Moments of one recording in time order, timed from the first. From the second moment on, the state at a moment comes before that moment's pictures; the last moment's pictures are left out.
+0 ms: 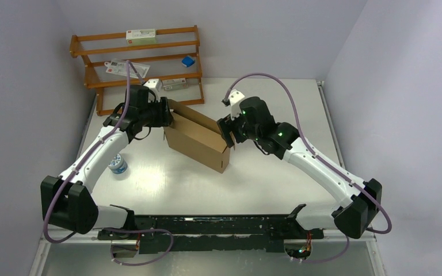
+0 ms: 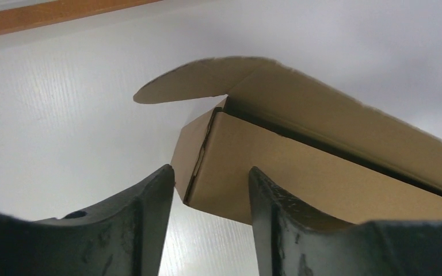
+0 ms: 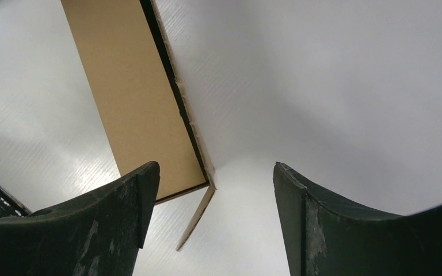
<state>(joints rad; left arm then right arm) -0.29 1.34 1.11 -0.41 0.07 -0.26 0.75 1.29 1.25 -0.55 0.07 -0.02</state>
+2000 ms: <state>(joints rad) -0.31 1.34 1.37 -0.66 -0.04 -0.08 0.73 1.29 1.26 -0.62 0.26 0.02</state>
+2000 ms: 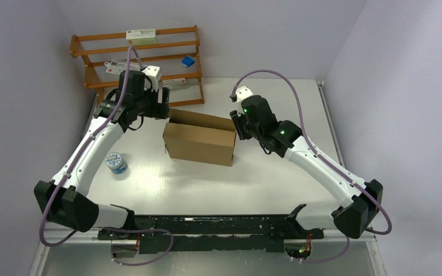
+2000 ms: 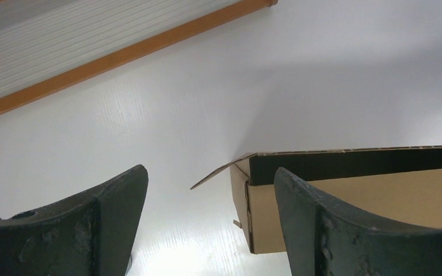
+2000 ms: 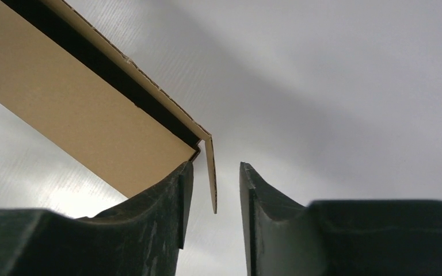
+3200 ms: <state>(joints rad) -0.23 1.39 1.36 -0.69 0.17 0.17 0.73 1.30 1.25 -0.60 0.26 -0.01</state>
